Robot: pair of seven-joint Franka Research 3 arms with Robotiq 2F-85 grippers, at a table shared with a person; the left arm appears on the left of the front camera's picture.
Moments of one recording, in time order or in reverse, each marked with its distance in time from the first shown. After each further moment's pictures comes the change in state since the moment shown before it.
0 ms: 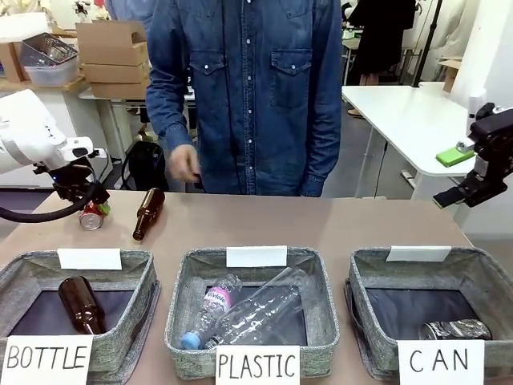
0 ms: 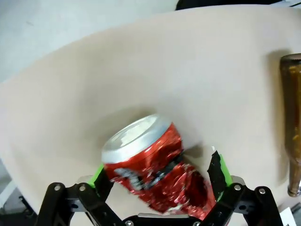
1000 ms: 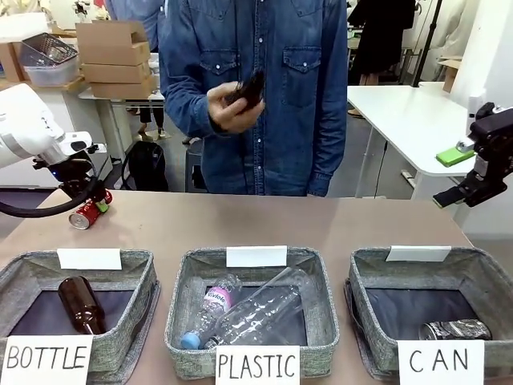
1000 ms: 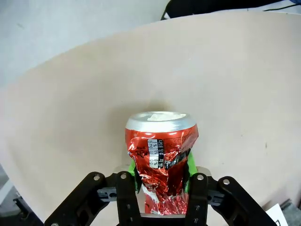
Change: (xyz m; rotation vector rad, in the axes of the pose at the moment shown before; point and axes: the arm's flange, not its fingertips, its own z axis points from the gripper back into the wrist) left arm 0.006 0.000 0.011 -0.041 -0.009 0.008; right arm 0.000 0.000 0.000 0.000 0.000 0.000
